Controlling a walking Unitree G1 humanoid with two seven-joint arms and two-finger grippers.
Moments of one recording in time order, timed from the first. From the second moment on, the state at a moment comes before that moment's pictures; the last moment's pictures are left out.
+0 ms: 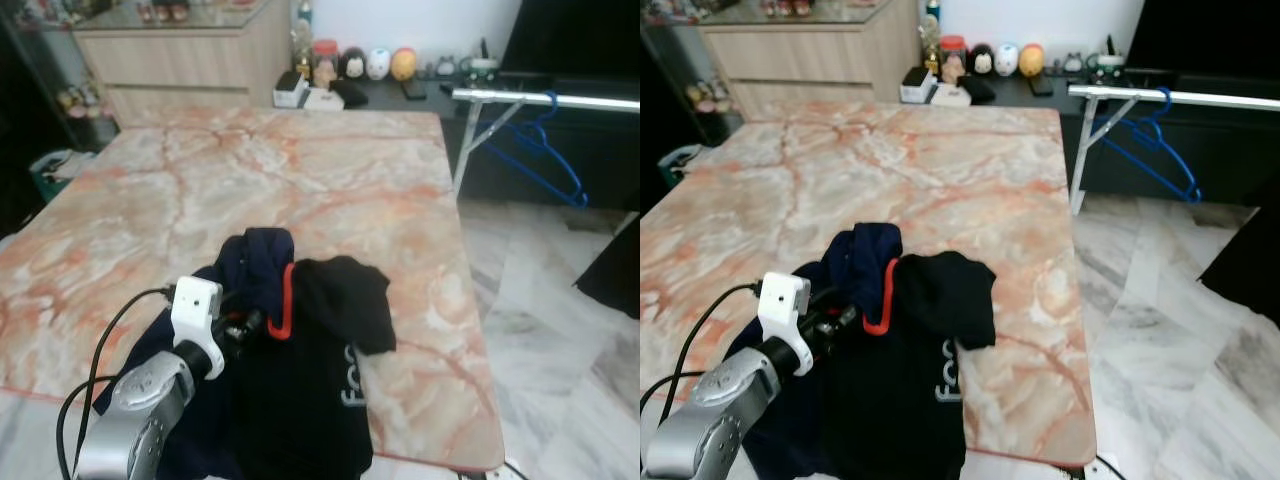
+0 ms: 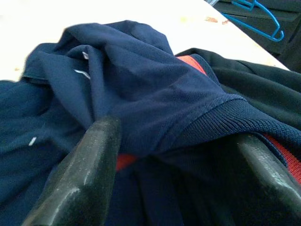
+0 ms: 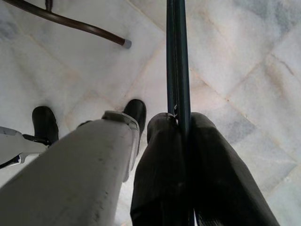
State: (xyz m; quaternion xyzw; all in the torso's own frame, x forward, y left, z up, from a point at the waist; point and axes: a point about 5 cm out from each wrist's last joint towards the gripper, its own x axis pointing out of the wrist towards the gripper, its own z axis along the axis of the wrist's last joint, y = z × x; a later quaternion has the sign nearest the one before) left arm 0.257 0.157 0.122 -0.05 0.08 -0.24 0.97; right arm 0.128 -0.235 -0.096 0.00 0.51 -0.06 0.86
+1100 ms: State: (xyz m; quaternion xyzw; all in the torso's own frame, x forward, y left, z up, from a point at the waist) left arm 0.256 0.154 0.123 -0.04 0.07 -0.25 0.97; right arm 0.127 -0.238 -0.096 -0.01 0.51 -0.06 0.86
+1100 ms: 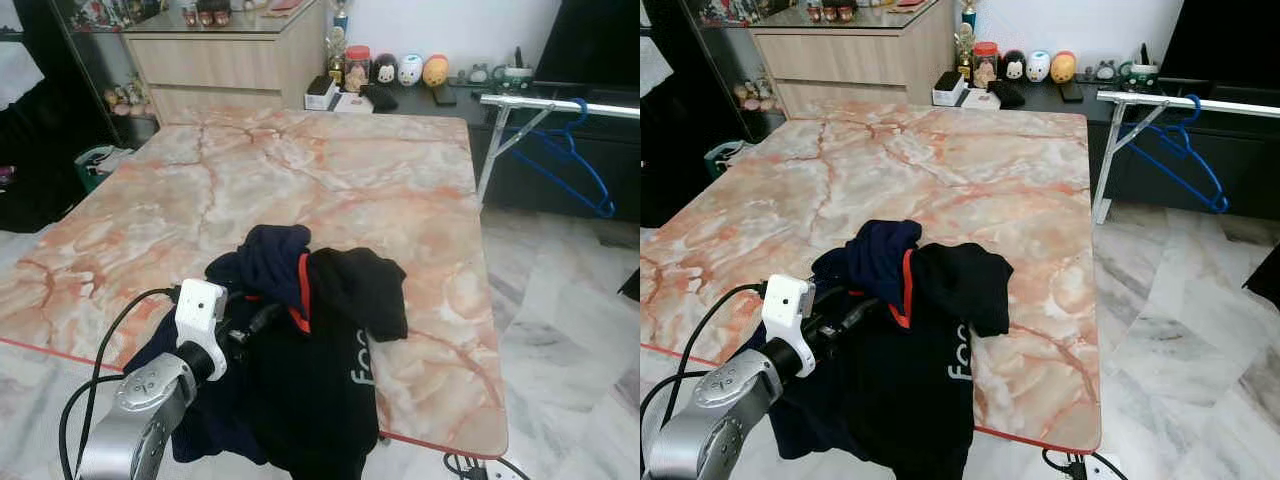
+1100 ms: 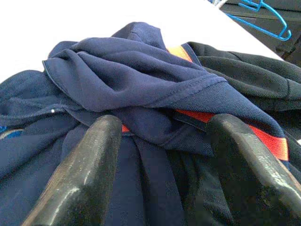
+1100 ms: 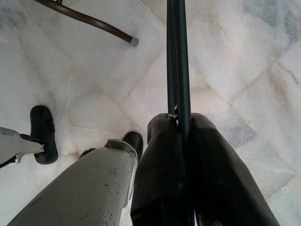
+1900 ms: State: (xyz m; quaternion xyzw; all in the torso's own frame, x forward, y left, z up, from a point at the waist) left arm 0.258 0.151 0.126 -0.04 0.05 -0.25 0.97; right arm 0.127 -0.240 -0.096 -0.01 0.51 -0.06 0.86
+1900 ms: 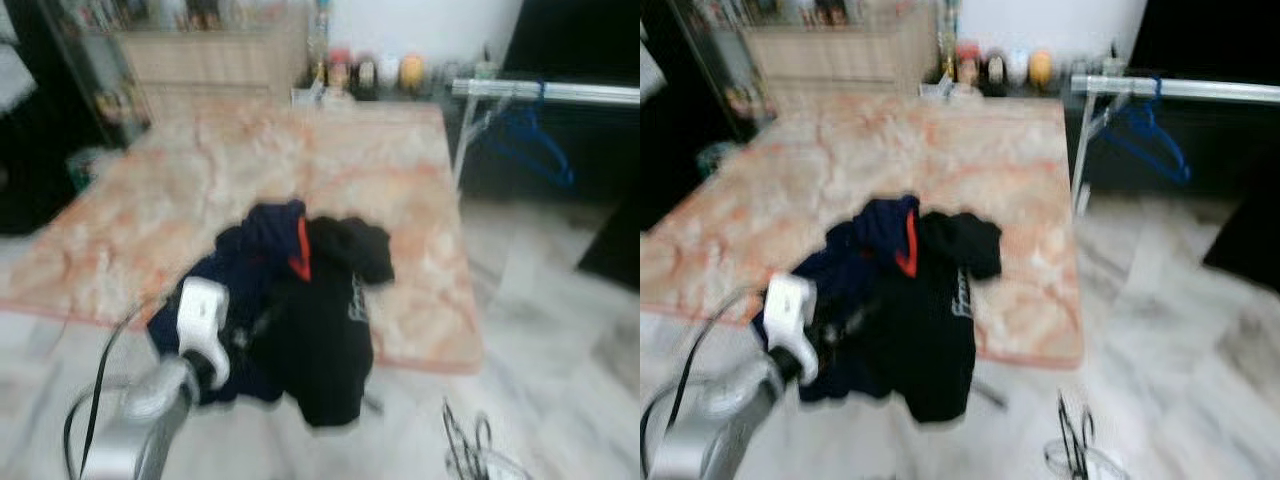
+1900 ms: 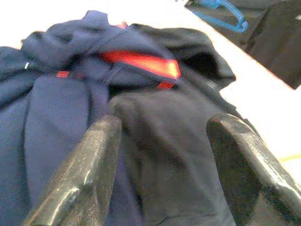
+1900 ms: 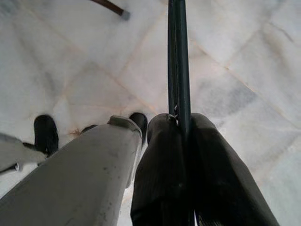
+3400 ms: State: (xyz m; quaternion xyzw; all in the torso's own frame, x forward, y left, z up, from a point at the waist) left arm 0.219 0.234 -0.015 -0.04 0.29 -0.02 0.96; right arm 0.125 -0.240 -0.096 -0.01 0.50 -0.08 0.86
